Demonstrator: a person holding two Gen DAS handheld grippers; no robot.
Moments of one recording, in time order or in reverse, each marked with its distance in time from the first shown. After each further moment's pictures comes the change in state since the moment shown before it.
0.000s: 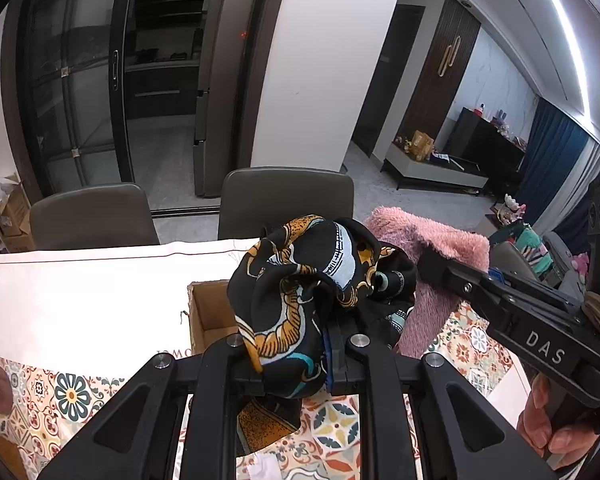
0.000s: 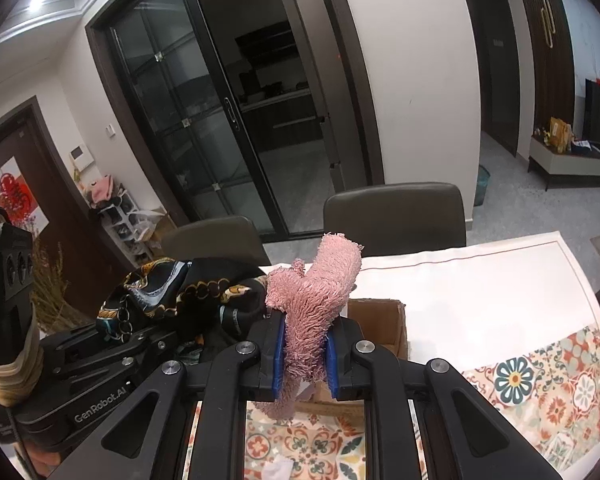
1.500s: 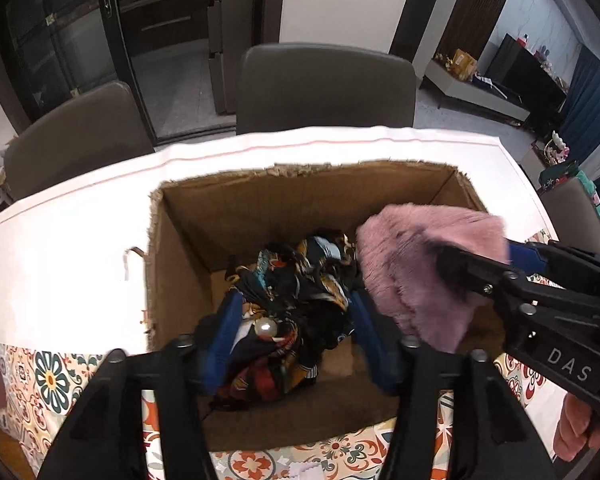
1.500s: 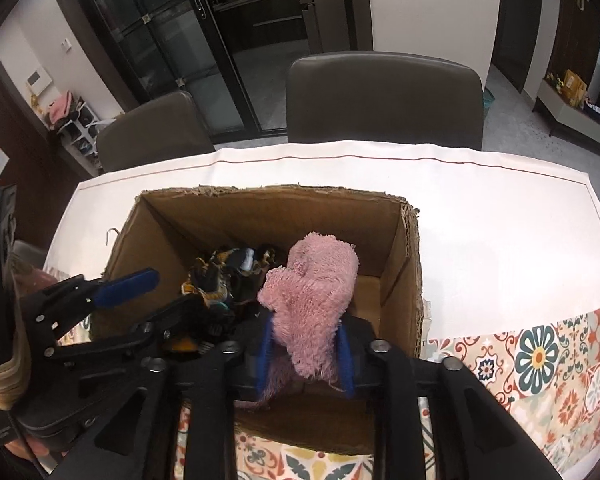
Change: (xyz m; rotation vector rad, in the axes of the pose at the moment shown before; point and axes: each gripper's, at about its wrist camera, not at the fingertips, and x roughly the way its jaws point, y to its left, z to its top) left arm 0.154 0.026 -0.048 0.016 0.315 0.126; right arm 0.168 -0.058 -0.056 -0.031 0.371 -0.076
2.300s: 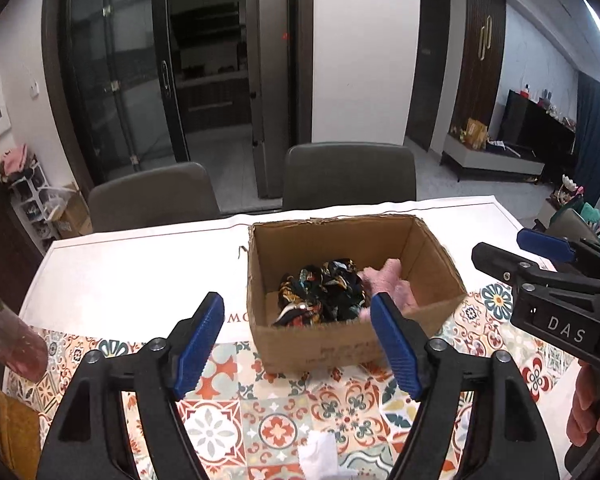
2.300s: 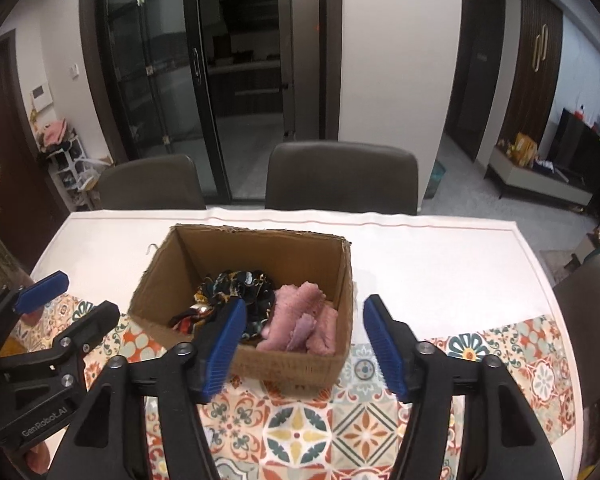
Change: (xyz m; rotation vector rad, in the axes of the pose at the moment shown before) left arm -0.134 -0.014 -0.075 -0.011 -0.351 0.145; right arm -0.132 0.033 -0.068 -0.057 -0.307 -0.179
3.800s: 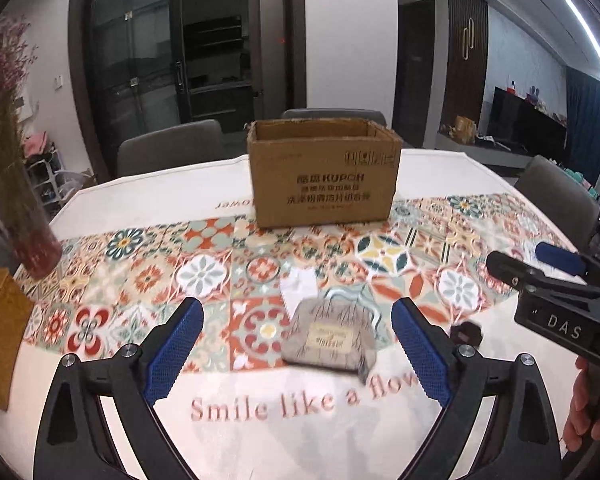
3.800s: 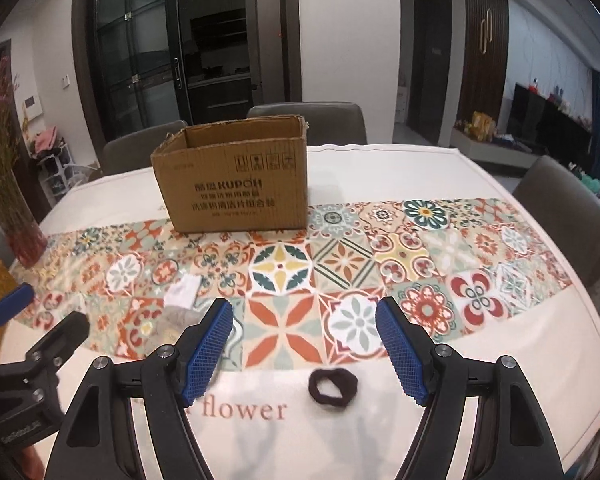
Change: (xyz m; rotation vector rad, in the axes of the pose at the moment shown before) left arm -0.107 -0.027 -0.230 0.010 -0.073 0.016; right arm -0.101 0.007 -0.242 0.092 -0.057 -0.093
